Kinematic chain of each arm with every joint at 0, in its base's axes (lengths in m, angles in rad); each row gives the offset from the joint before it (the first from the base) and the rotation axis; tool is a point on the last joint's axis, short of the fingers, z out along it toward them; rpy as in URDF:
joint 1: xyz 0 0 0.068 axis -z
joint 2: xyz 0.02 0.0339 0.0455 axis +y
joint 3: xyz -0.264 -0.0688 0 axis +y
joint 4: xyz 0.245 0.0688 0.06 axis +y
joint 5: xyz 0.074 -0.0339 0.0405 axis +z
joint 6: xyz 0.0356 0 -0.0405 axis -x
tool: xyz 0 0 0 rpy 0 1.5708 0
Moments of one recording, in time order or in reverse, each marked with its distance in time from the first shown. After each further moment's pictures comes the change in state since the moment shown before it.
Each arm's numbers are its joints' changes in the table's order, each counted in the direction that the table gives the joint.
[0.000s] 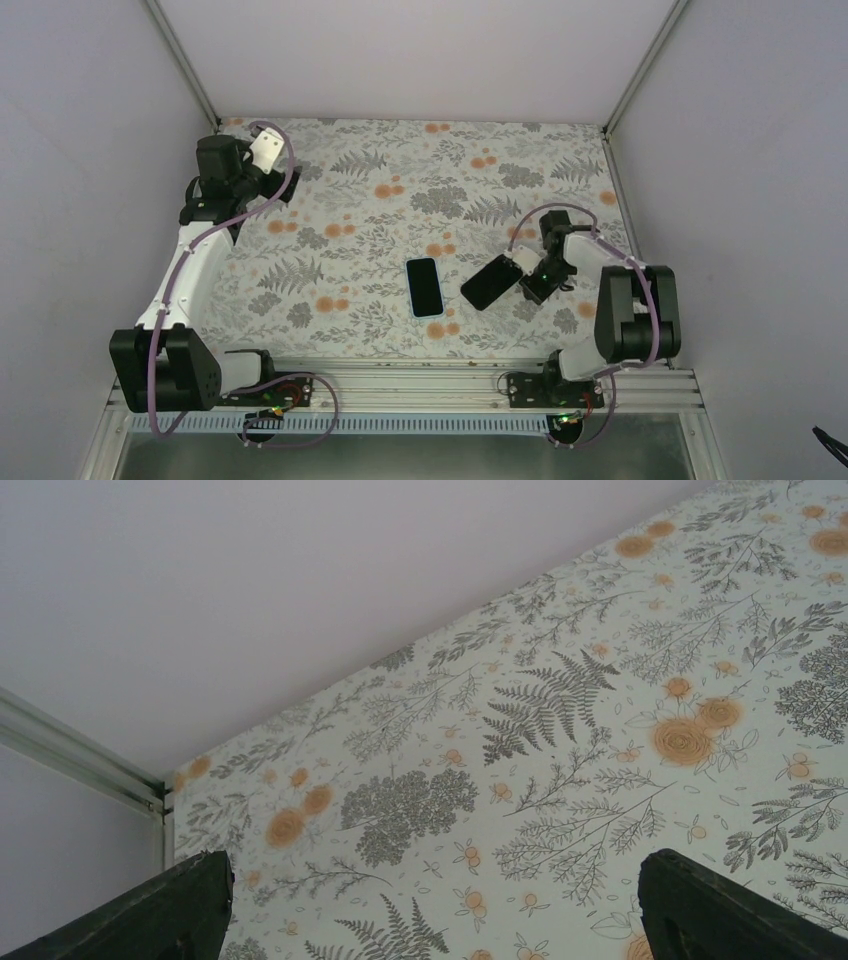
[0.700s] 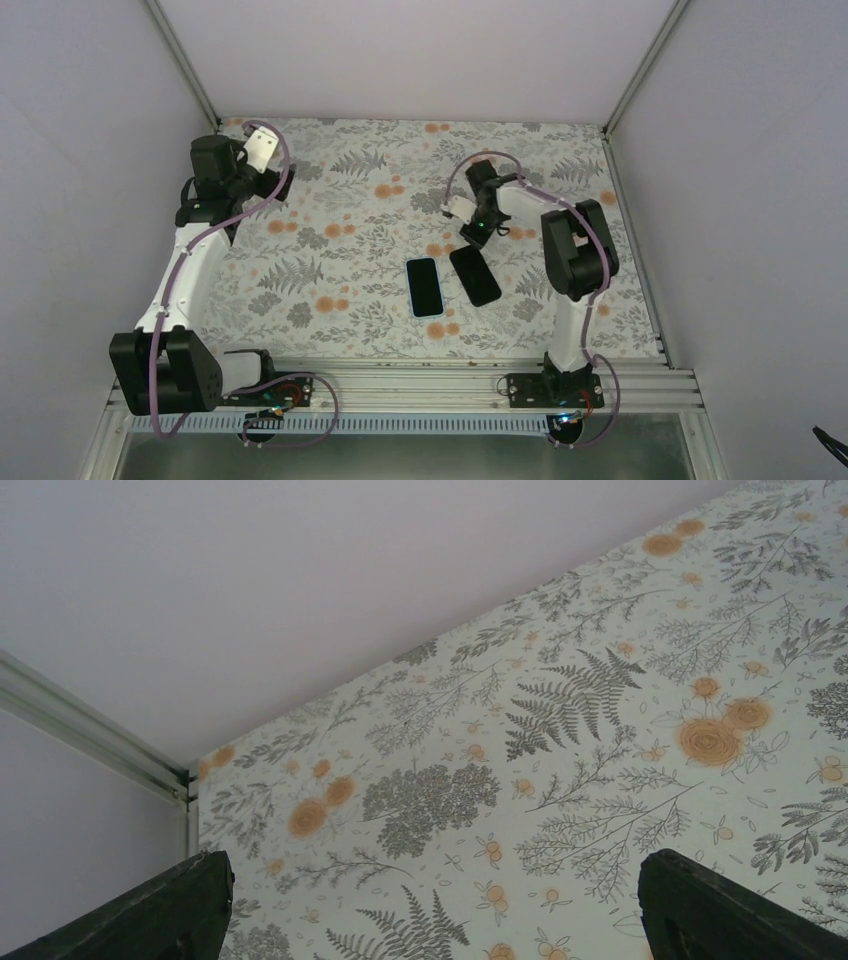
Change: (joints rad) left arm -0.021 -0.006 0.000 -0.002 0.014 0.000; right arm -0.309 0.485 -0.542 -0.103 -0.016 -0.090
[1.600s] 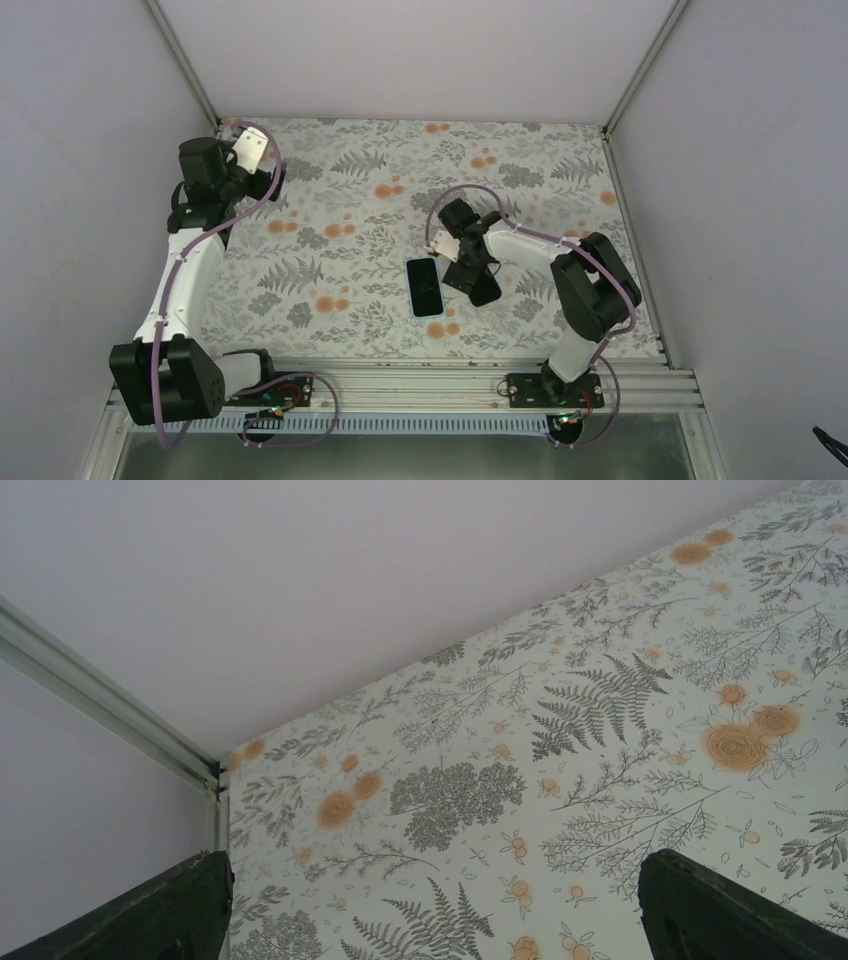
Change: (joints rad) left arm -0.050 -0.040 0.011 0.000 -0.012 0.000; right arm -0.296 -0.238 0.225 -0.050 -0.207 -0.129
